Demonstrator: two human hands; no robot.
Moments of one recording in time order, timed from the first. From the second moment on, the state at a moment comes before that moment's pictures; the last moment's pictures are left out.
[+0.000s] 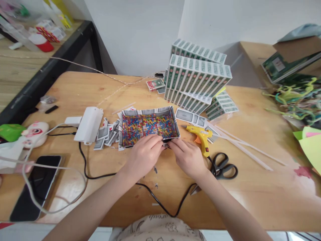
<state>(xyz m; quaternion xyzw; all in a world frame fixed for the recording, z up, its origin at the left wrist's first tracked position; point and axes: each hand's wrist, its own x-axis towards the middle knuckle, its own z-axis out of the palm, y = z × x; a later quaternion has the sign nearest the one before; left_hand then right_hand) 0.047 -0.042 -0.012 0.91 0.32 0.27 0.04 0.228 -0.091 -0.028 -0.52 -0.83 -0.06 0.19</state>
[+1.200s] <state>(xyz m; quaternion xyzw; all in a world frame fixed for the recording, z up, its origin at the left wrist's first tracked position) 0.056 -0.045 -0.003 0.94 0.32 0.12 -0.03 0.224 -0.094 -0.045 -0.57 -0.74 0.01 0.36</state>
